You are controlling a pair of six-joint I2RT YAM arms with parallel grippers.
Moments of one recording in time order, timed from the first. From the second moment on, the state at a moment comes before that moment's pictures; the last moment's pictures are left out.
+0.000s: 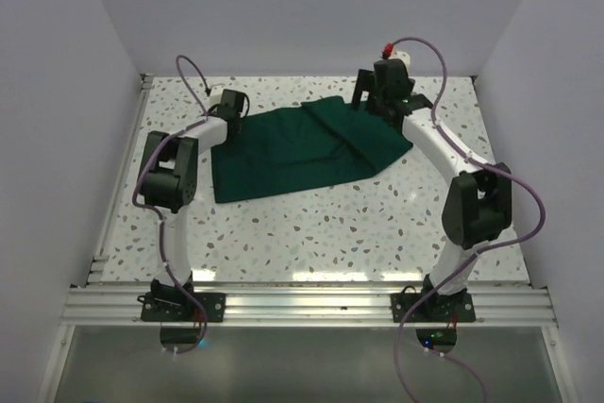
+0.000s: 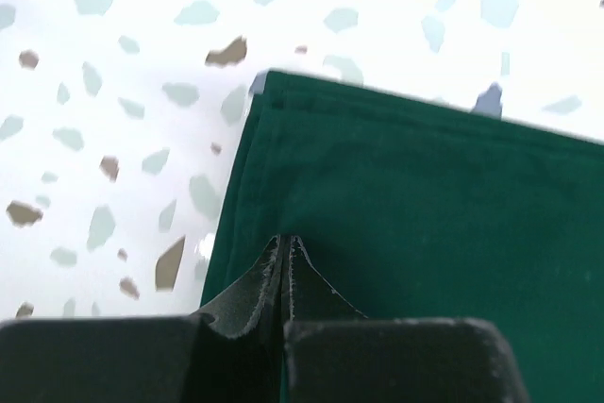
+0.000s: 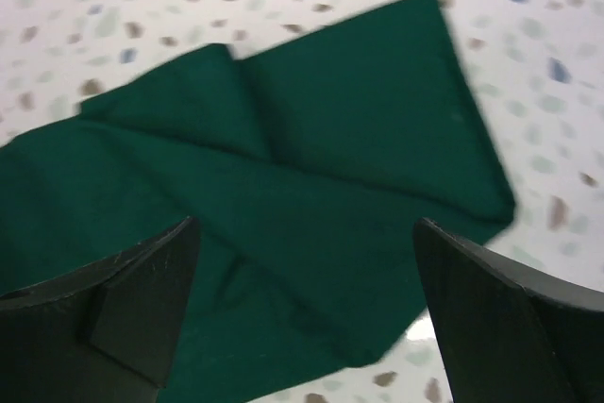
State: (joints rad) left arm -0.22 2.13 1.46 -0.25 -0.57 -0.41; right arm 0.29 1.78 1.52 -0.39 0.34 0.39
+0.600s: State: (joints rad) left arm -0.15 2.28 1.70 -0.27 -0.40 -0.42; right arm 0.48 2.40 2.17 -0.53 0.14 0.25
